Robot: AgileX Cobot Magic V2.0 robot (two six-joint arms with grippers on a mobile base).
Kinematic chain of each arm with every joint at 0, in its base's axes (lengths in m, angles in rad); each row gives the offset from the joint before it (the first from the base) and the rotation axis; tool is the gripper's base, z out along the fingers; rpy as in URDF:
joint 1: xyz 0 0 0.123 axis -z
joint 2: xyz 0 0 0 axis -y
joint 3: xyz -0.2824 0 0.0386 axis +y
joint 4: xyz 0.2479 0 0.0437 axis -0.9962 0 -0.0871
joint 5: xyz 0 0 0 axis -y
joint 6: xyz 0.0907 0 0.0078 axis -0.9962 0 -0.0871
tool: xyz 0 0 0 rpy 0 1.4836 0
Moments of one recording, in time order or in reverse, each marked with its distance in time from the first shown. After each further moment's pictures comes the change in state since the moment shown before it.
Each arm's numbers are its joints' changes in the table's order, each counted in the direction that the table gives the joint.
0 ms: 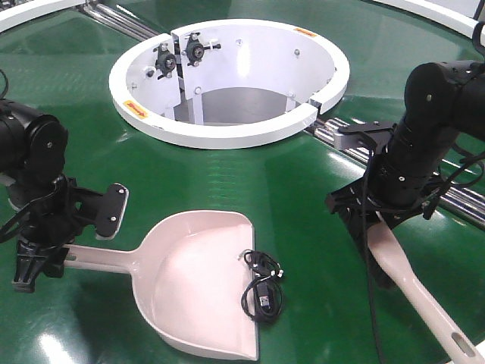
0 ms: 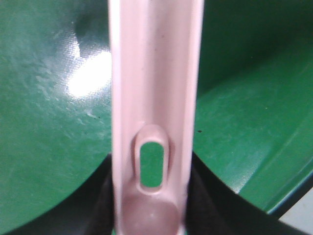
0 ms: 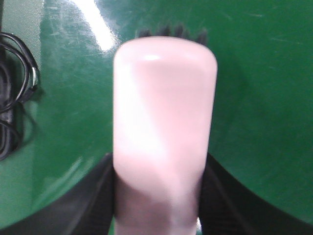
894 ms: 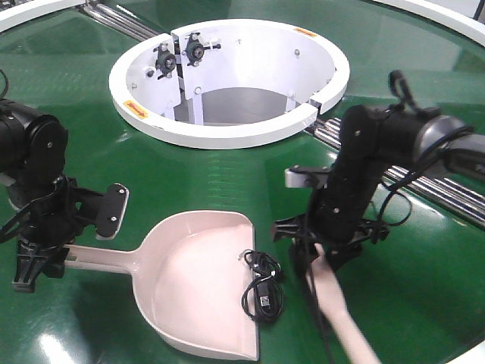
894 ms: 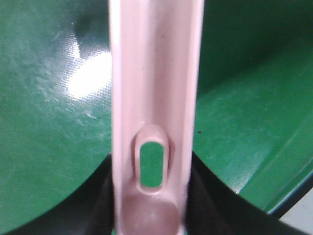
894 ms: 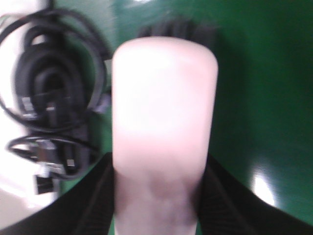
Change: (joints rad) left arm 0.000 0.000 0.000 0.002 0.000 0.000; right arm -0.133 -0.190 0.000 -0.187 0.014 -0.122
